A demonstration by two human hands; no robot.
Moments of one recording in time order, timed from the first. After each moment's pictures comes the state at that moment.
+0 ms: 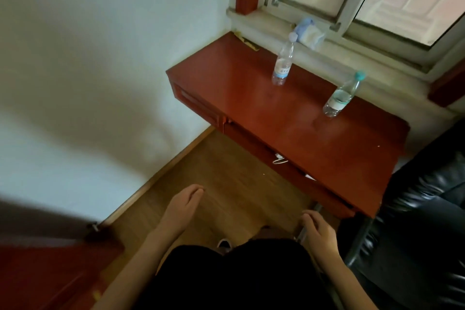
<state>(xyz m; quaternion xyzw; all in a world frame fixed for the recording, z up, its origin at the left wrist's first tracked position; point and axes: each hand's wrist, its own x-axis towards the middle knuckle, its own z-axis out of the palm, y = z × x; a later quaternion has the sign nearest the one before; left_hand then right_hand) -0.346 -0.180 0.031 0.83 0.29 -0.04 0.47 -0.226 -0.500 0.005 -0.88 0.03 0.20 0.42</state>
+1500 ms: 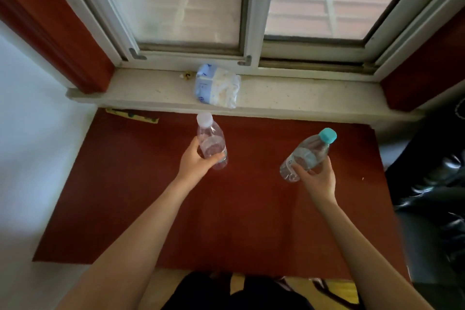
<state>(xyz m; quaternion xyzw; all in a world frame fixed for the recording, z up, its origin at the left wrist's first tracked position) 0.266 -0.107 0.025 0.83 0.08 -0.12 0.54 0.192 -0.397 0.025 -0.78 0.29 -0.04 0.55</state>
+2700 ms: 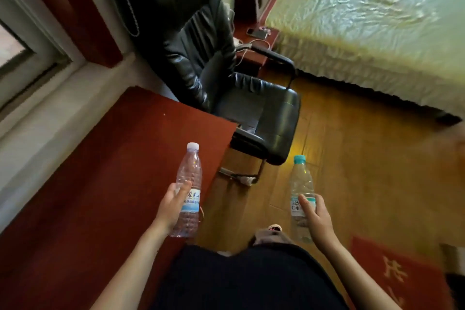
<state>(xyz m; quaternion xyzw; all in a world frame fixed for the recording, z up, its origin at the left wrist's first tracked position) 0.078 -0.260 0.028 0.73 -0.26 -0.53 0.35 -0.270 -0.306 0.016 -0.45 0.68 -0.28 0.50</state>
